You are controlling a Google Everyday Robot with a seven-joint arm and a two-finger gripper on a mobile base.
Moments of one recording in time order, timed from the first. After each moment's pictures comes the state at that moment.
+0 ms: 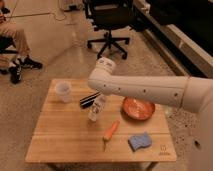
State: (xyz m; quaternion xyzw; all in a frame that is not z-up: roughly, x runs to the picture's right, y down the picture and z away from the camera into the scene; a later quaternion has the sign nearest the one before) arm 0.009 0.019 0.776 -0.11 -0.05 -0.48 0.87
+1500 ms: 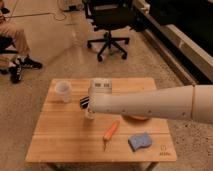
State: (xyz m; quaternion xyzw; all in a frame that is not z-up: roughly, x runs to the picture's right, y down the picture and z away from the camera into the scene) arm -0.043 0.021 0.759 0.05 -0.03 -0.62 0.78
